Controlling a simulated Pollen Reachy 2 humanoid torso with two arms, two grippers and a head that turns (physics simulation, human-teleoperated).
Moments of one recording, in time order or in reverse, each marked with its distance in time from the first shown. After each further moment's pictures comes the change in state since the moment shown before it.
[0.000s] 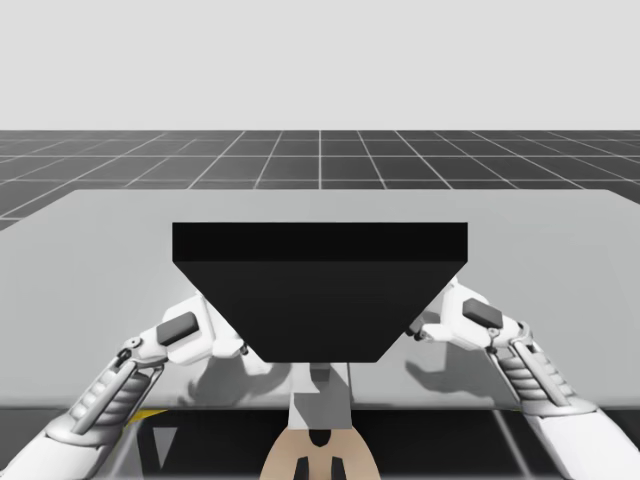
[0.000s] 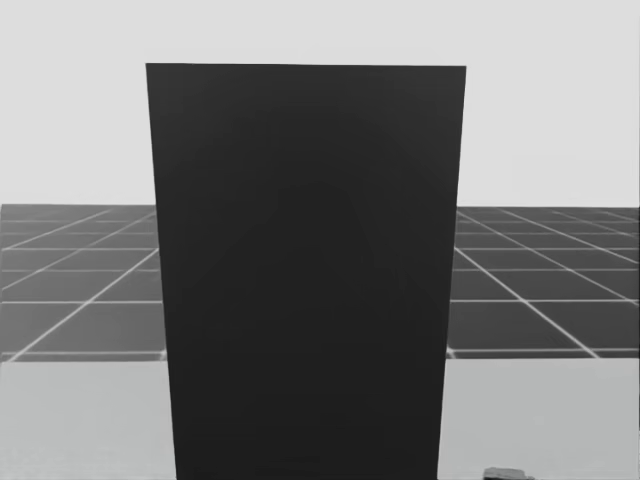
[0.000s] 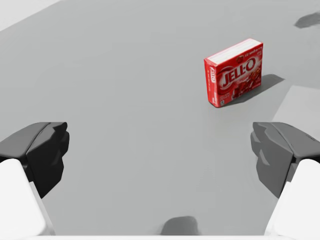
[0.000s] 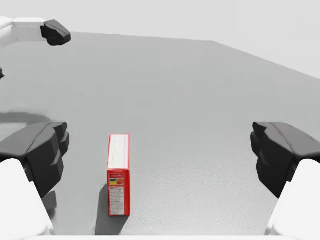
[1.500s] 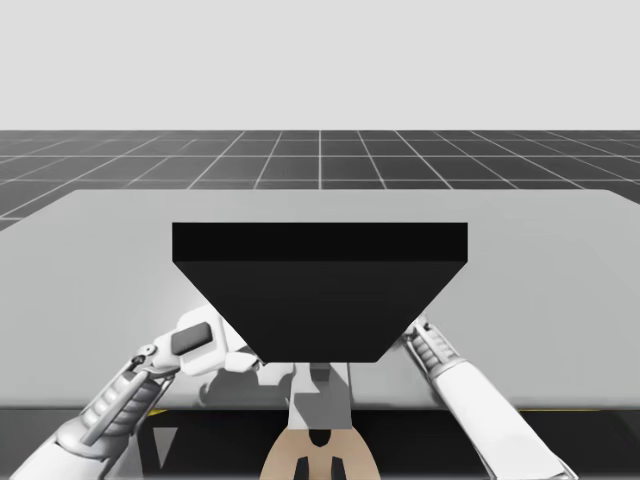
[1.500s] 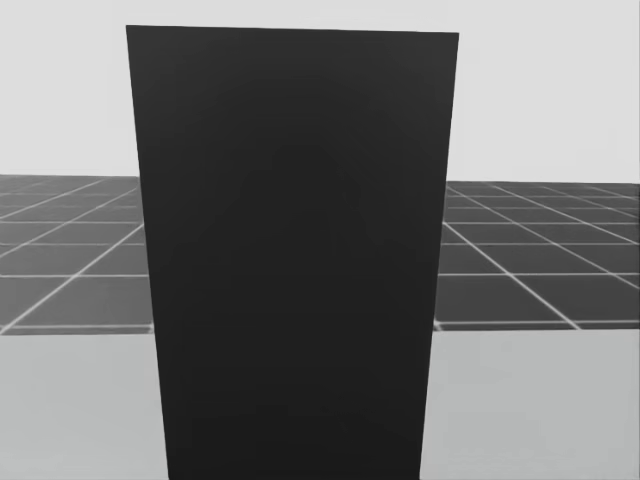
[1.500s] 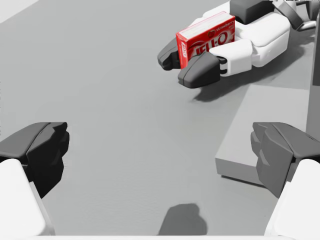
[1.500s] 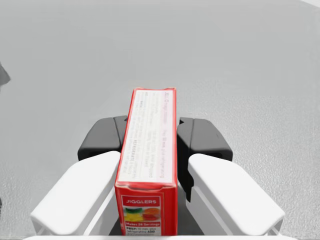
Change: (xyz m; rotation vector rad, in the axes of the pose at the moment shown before) left arm 0.002 -0.021 -0.015 -0.089 0.005 -0.052; right arm -0.092 0.017 -0.100 0.019 0.140 0.062
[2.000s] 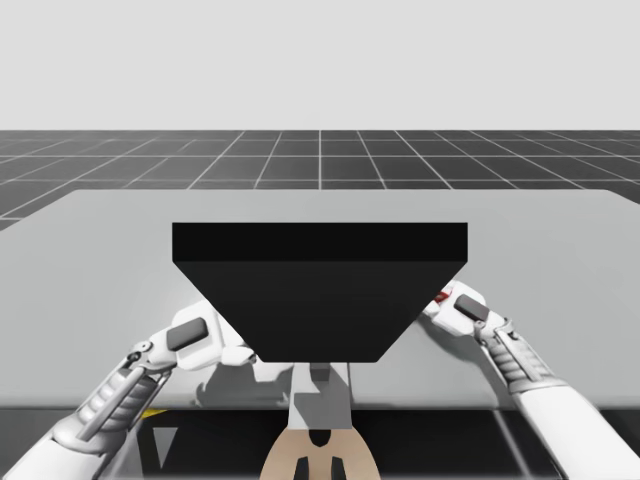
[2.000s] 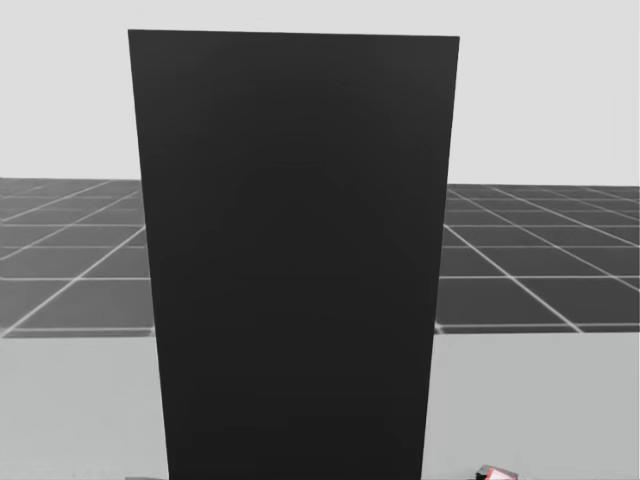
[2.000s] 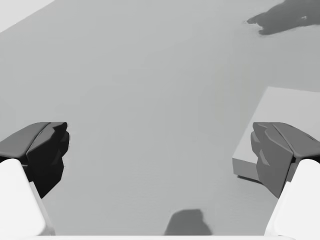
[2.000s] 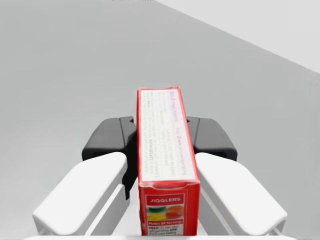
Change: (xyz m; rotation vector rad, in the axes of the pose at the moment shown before) left arm 0.001 0.007 0.004 0.036 -0.004 0.005; right arm 0.032 -0.046 0.120 -0.237 -0.018 0.093
